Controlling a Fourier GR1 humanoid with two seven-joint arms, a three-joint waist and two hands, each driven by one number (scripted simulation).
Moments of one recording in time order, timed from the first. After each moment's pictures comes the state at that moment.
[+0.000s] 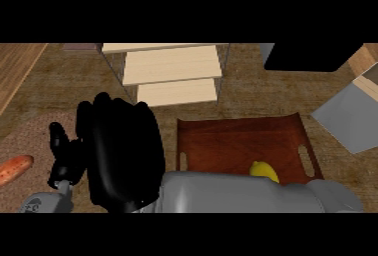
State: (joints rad) left arm -0.09 0.31 -0.11 -1.29 0.29 0.11 0.26; right arm -1.14 -0.01 0.89 -1.51 0.60 -0.34 1.18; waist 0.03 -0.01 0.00
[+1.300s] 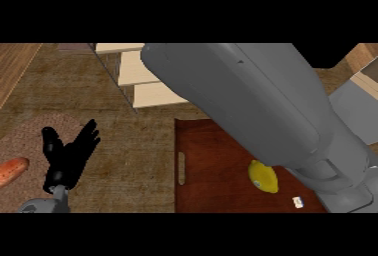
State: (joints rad) left arm -0.05 0.29 -0.08 -1.34 0.27 0.10 0.26; right arm -1.54 -0.08 0.29 -1.01 0.51 -0.11 0.96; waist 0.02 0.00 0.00
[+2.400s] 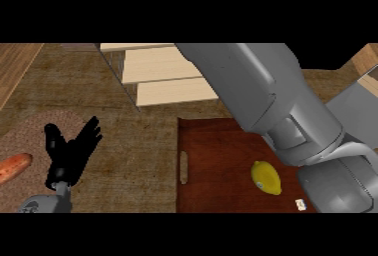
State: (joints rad) left arm -0.07 0.27 -0.06 -1.33 0.24 0.08 0.26; right arm -1.63 -0.04 0.15 -0.46 0.60 -0.24 0.53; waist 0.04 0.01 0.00
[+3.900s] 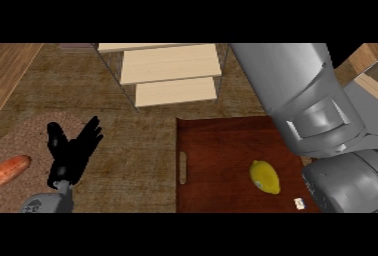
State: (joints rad) left arm -0.08 0.25 -0.03 -1.32 0.21 0.07 0.27; right arm -1.66 -0.06 -0.22 -0.48 0.38 -0.55 0.40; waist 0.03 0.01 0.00
